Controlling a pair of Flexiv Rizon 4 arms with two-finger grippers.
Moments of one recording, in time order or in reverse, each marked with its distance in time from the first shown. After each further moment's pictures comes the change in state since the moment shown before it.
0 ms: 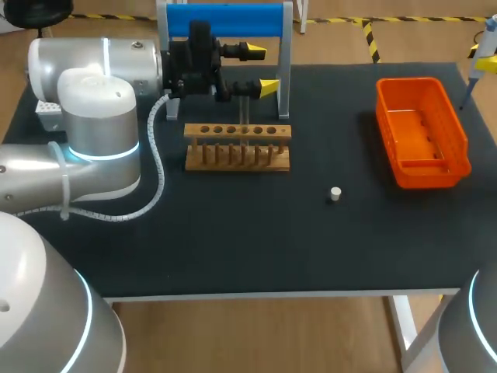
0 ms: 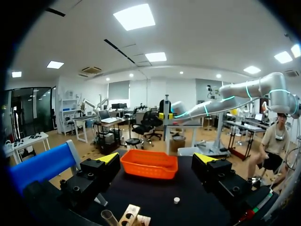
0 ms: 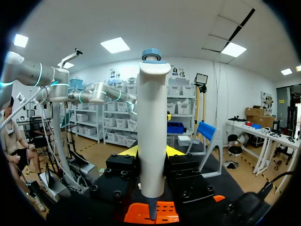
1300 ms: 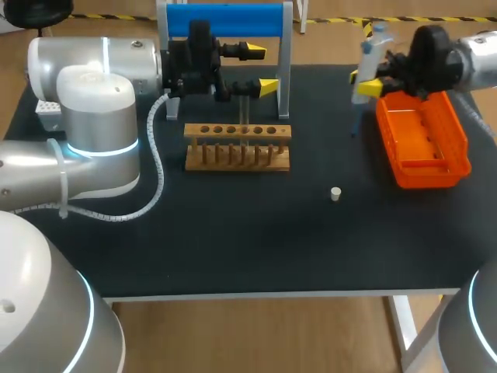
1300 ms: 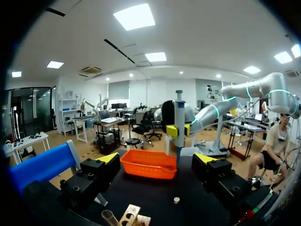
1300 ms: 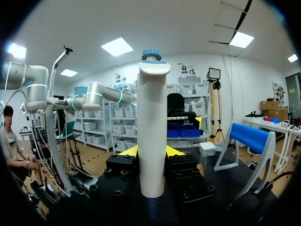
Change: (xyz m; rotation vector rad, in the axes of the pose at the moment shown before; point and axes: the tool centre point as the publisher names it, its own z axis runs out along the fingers) left arm 0.000 0.000 0.000 -0.001 0.002 0.000; right arm 0.027 -0.003 0.240 -0.037 0.112 0.077
